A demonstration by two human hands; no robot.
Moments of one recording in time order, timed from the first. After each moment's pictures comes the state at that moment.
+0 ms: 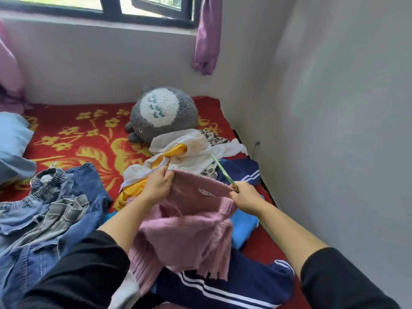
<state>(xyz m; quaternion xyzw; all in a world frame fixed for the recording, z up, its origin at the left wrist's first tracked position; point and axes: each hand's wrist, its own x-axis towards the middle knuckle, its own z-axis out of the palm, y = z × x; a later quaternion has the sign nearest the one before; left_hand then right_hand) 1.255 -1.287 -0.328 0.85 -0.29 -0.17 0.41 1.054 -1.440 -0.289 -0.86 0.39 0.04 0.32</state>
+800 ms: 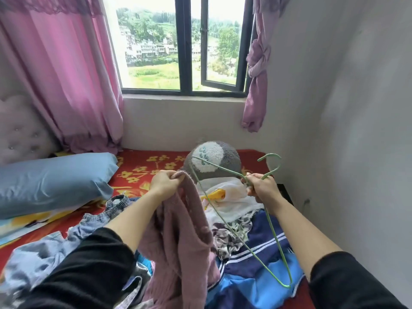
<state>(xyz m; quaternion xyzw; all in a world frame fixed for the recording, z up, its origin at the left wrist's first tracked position) 1.250 -1.239 -0.183 0.88 -0.16 -0.05 0.44 1.100 -1.475 -0.181 -0.73 0.27 -0.18 0.61</state>
